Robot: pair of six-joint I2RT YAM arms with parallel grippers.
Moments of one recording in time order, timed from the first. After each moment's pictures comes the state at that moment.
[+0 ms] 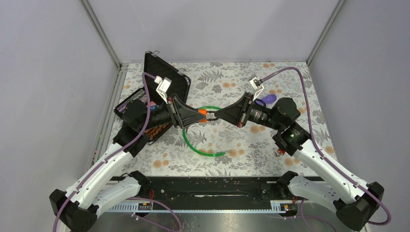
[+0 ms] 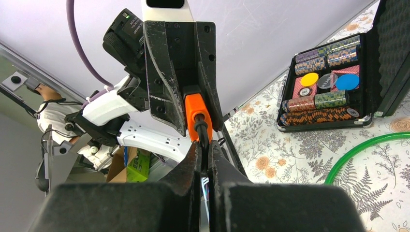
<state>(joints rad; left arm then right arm) -0.58 0.87 0.84 0.19 0.70 -0.86 0.68 0.94 0.89 0.20 -0.57 0.77</state>
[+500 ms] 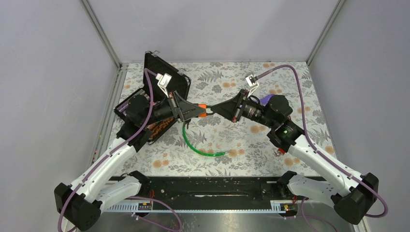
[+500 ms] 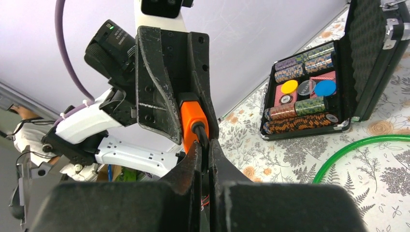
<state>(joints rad) -0.54 0.94 0.84 0.24 0.72 -0.97 0.71 1.01 0.89 0.25 -0.48 0.75</state>
